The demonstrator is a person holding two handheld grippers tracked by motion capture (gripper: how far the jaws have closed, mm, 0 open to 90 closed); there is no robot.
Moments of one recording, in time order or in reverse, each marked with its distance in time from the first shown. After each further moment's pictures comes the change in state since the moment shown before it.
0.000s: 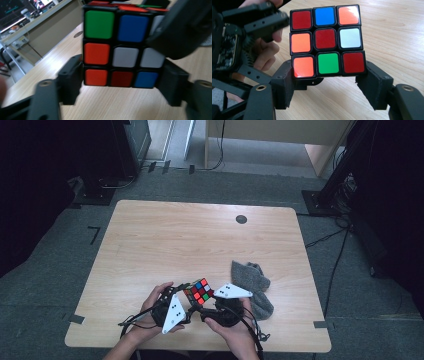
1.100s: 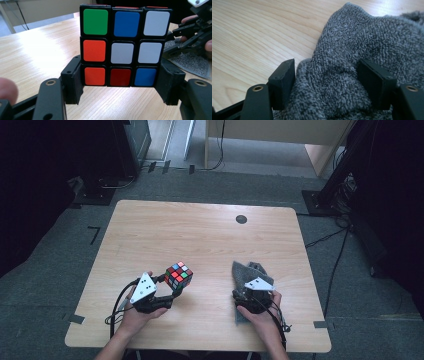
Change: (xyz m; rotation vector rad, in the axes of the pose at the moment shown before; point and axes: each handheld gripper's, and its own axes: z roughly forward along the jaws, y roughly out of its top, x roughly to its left) left arm 0.063 -0.025 -0.019 -0.019 -0.057 -0.485; right arm -0.115 -0.049 0.008 0.083 -0.340 -0.028
